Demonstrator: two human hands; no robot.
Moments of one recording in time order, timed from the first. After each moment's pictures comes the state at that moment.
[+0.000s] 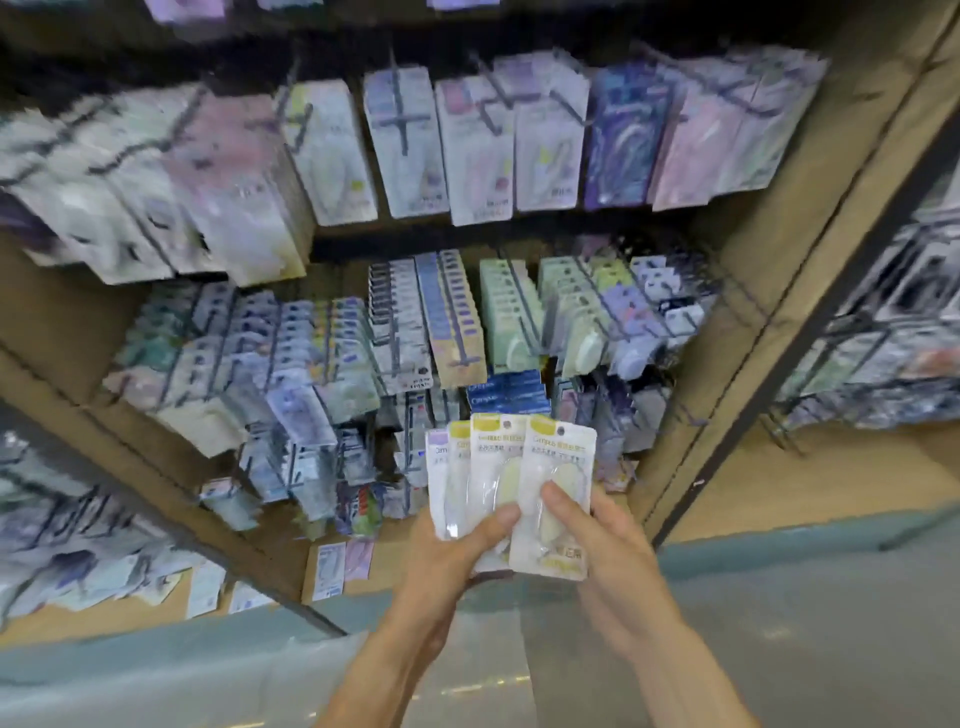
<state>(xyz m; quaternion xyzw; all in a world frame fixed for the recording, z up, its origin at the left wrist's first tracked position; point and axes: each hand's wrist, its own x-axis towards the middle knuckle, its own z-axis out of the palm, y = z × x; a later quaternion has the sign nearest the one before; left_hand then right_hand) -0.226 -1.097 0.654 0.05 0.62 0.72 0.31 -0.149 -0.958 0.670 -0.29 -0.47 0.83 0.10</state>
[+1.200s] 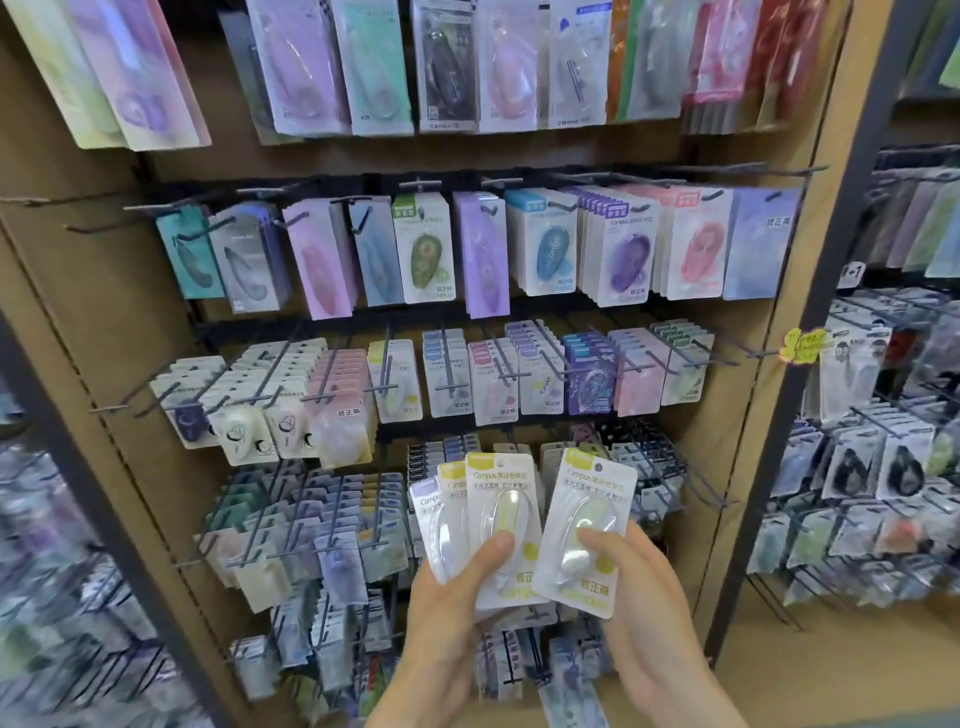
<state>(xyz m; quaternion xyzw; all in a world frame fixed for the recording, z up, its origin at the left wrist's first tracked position) -0.208 -1.097 0.826 0.06 0.54 0.81 0.22 -0.133 -0.958 0.841 -0.21 -0.50 0.81 0.22</state>
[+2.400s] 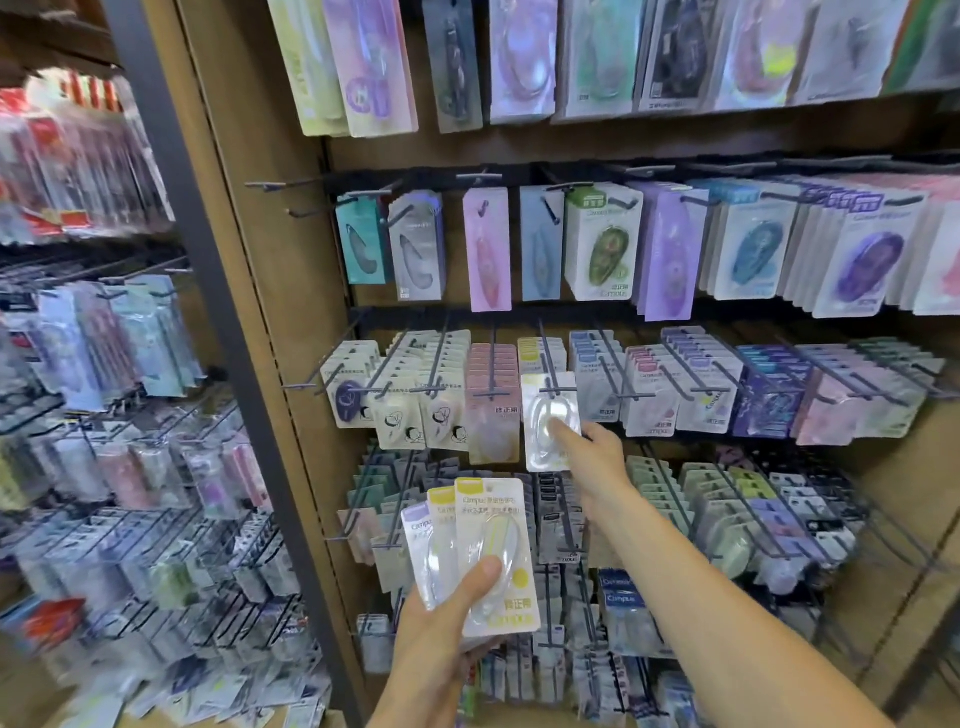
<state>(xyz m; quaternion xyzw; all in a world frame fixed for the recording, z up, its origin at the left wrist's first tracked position) -0.291 -1.250 0.806 -0.05 0.54 0.82 0.17 -0.392 -1.041 0.849 -0.21 -0.63 0.72 0.20</state>
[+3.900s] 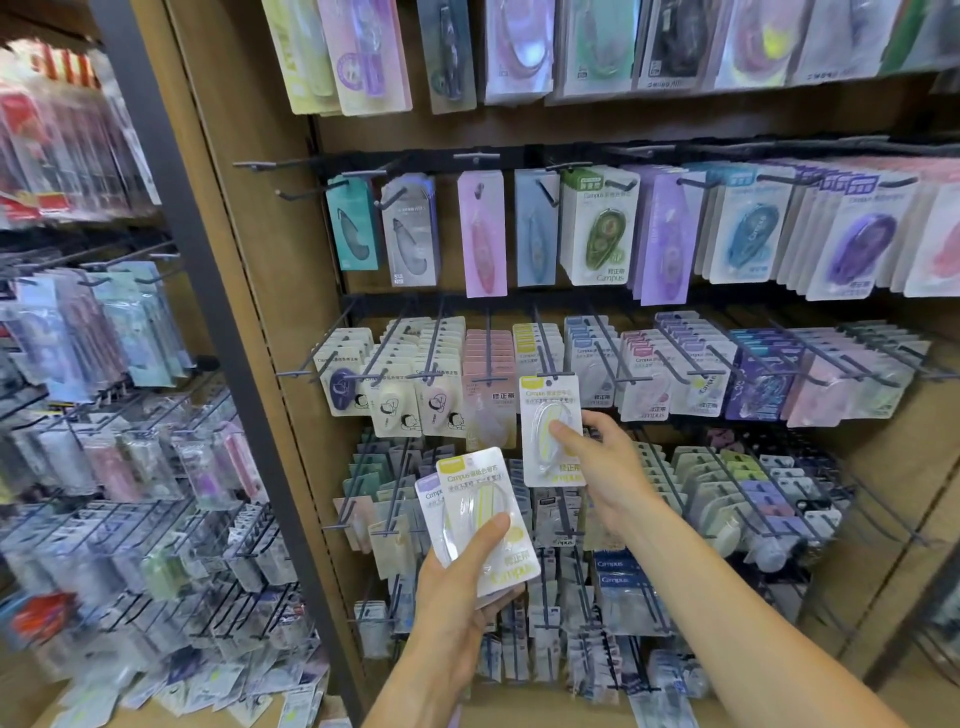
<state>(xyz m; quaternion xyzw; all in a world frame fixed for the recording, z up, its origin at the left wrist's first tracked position) -0.307 -1.231 0.804 -0.05 0.53 0.83 0.16 -0.359 -1.041 0.845 -0.16 -0.65 0.72 0.19</state>
